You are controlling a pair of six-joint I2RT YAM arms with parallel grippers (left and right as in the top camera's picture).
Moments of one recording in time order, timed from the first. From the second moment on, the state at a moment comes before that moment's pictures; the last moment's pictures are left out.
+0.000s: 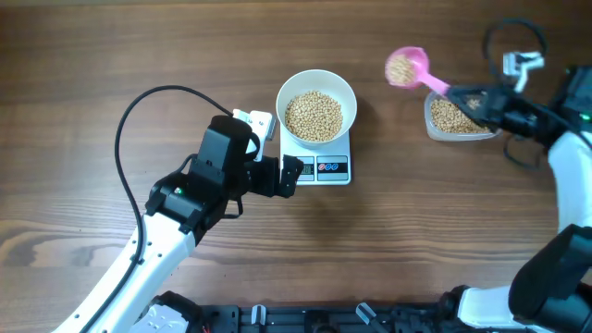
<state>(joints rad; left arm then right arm) -0.48 1.18 0.90 -0.56 0.21 -0.30 -0.37 1.60 1.17 -0.56 -1.28 0.17</state>
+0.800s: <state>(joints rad) -0.48 1.18 0.90 -0.56 0.21 -0.30 0.00 1.60 1.17 -0.33 -0.89 0.20</state>
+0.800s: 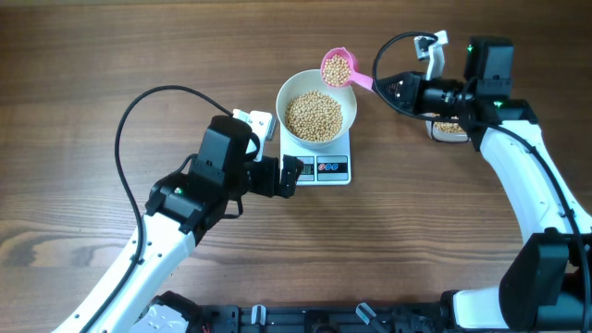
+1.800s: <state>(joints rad) -0.48 1.18 0.90 -0.56 0.21 -0.30 0.14 1.60 1.17 -0.30 -0.78 0.03</state>
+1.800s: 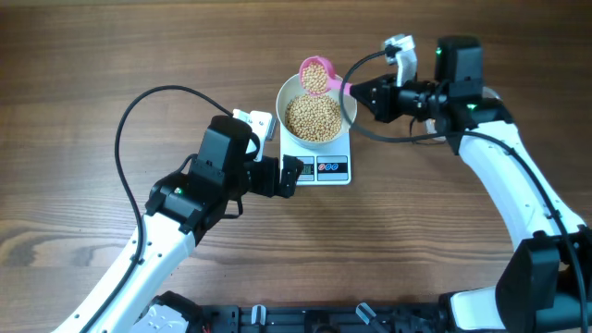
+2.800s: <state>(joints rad) -0.48 1.18 0.90 -0.56 0.21 -0.30 0.29 1.60 1.17 -0.34 -0.35 -0.22</state>
